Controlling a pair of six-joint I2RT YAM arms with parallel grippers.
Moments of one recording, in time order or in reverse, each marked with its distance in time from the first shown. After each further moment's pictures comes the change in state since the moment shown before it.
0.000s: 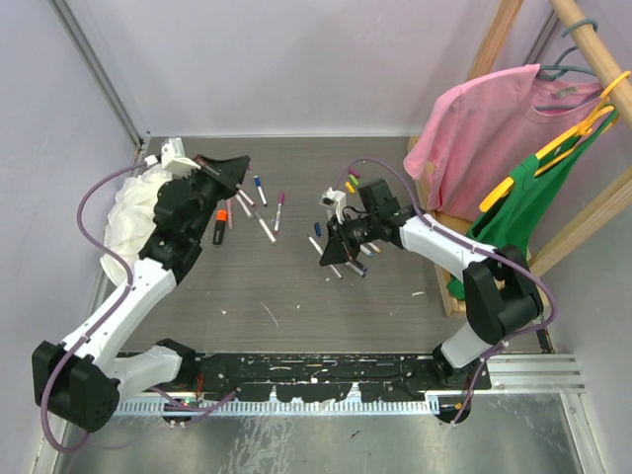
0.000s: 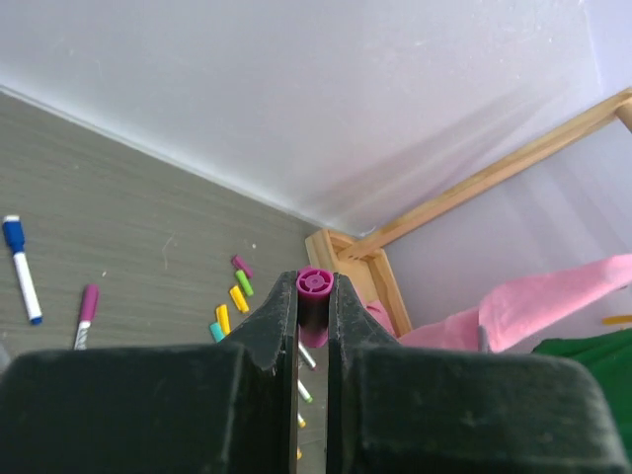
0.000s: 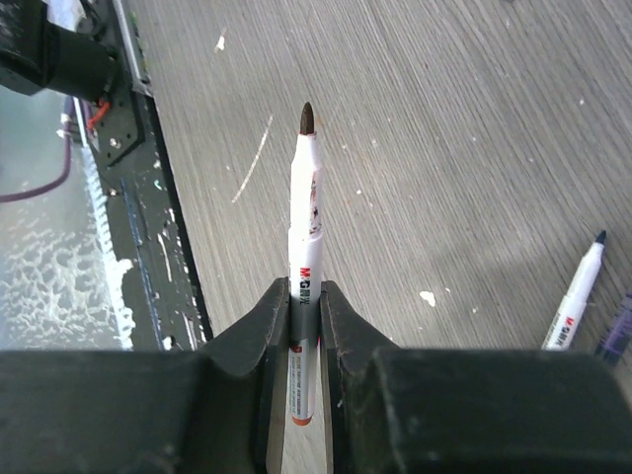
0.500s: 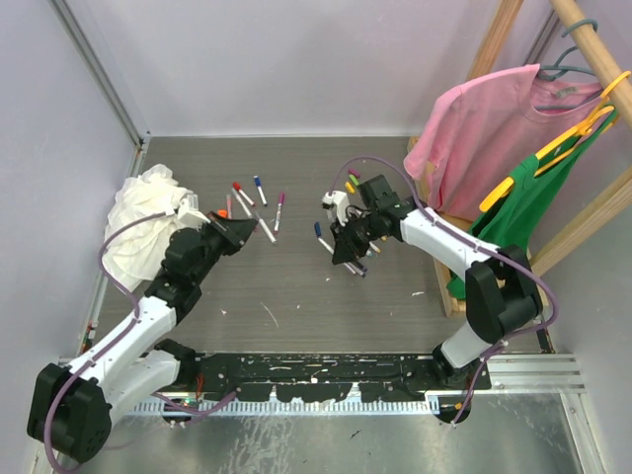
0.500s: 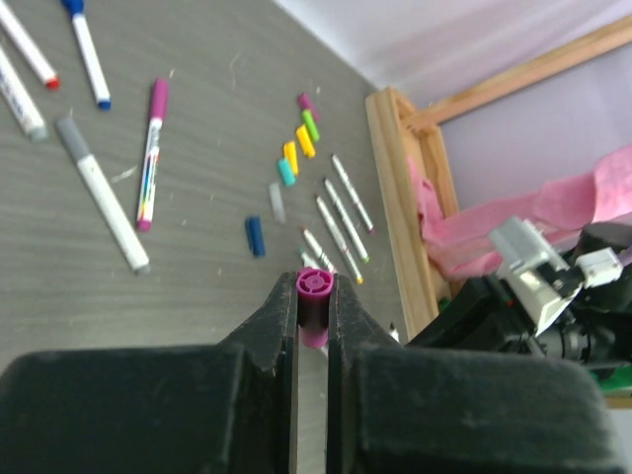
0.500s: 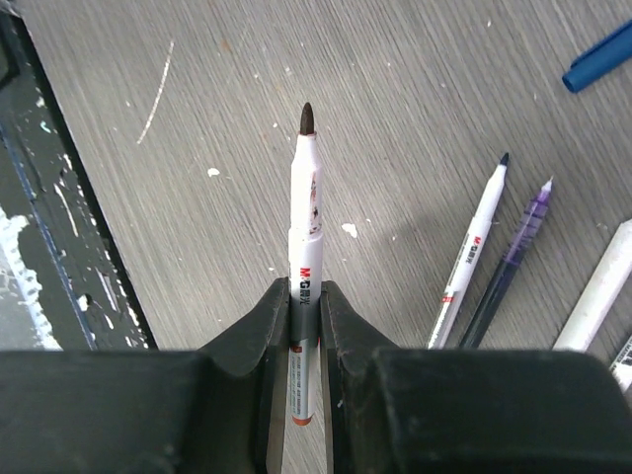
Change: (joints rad) left arm 0.005 -0.208 -0.432 0.014 0.121 -0.080; right arm 0.000 0.002 0.084 -0.229 0.192 -0.211
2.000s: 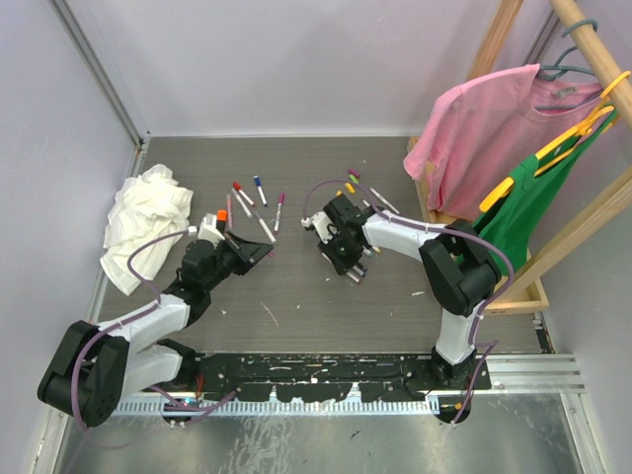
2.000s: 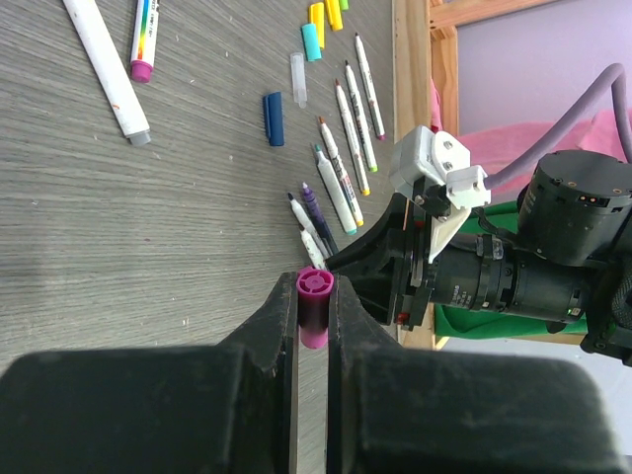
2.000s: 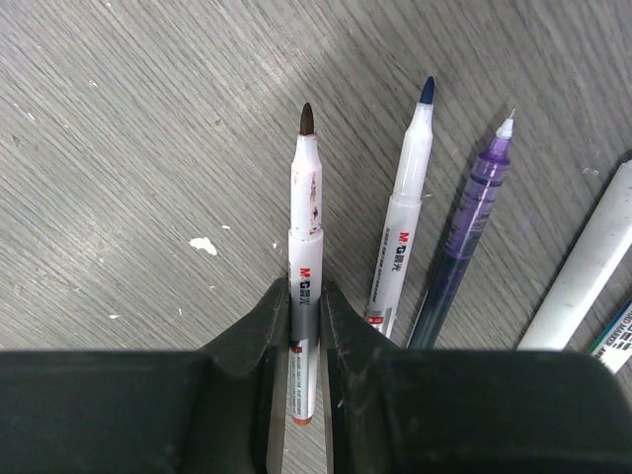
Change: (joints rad) left arm 0.000 0.210 -0.192 0.247 0.204 -0.190; right arm 0.140 0.259 0.050 -0.014 0.500 0.070
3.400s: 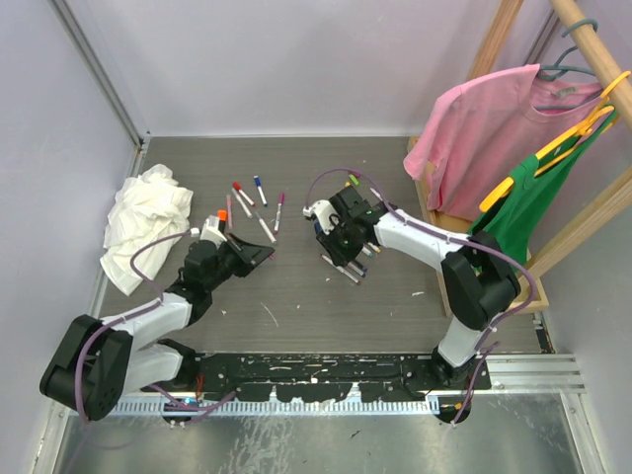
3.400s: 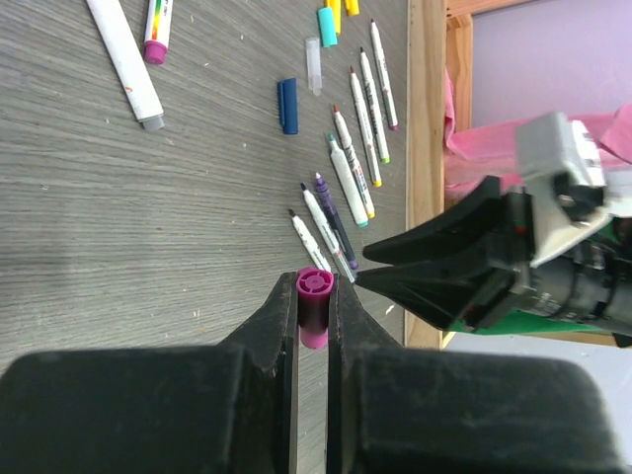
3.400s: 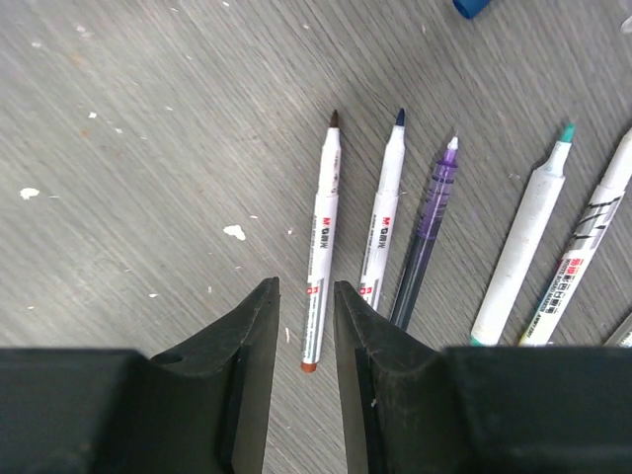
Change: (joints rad) left arm -0.006 0.021 -0.006 0.005 0.008 -0.002; right arm 0.000 -0.111 0.001 0.010 -0.023 -0.006
